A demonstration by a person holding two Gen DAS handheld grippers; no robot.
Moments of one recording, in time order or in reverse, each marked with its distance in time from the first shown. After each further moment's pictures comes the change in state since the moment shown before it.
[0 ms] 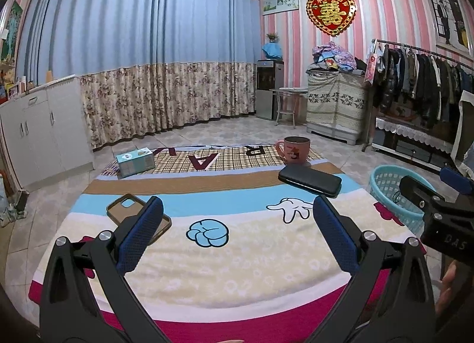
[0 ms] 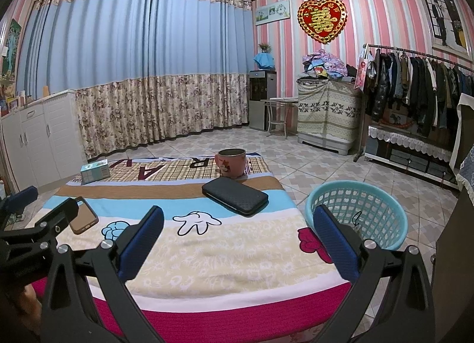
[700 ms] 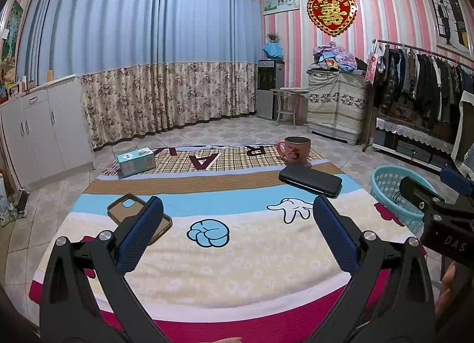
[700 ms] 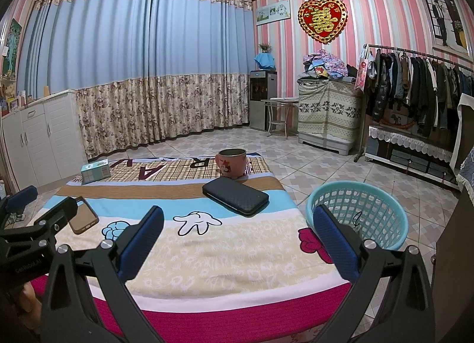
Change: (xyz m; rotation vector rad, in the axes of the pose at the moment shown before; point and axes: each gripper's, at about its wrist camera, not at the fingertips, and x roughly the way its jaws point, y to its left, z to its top) left arm 0.002 0.002 -0.002 0.001 -0.003 -0.002; right arm 0.000 0.000 -0.001 0.000 -0.001 0.000
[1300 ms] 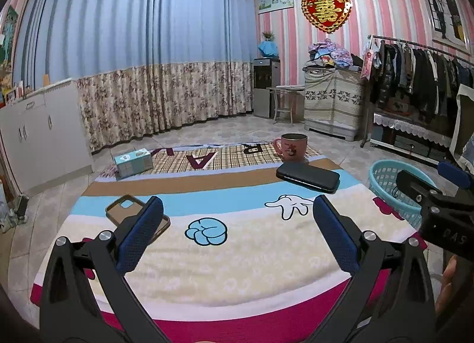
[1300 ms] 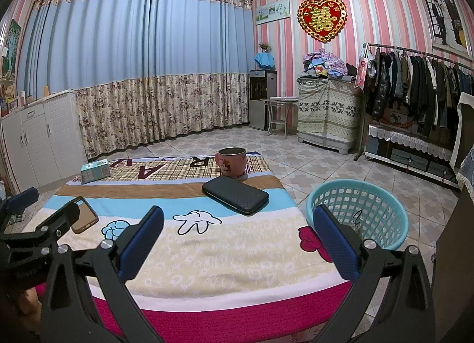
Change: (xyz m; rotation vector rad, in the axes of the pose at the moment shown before) left arm -0.002 -0.003 -0.007 0.031 -0.004 -0.005; right arm 0.000 0.000 -0.001 -0.001 0.000 -0.001
